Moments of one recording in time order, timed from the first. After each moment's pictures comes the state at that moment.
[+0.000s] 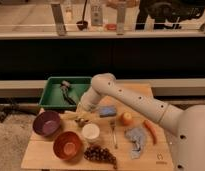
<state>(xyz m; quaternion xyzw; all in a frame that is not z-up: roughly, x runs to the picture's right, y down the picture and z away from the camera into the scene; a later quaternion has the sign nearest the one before) -0.115 0.132 0.786 -0.34 -0.33 -0.07 0.88</state>
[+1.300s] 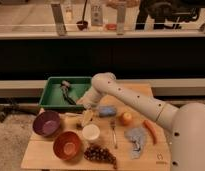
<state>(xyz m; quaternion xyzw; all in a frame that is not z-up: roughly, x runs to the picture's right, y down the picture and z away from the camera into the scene) -0.105 0.120 0.805 -0.35 -0.31 -0.03 0.88</state>
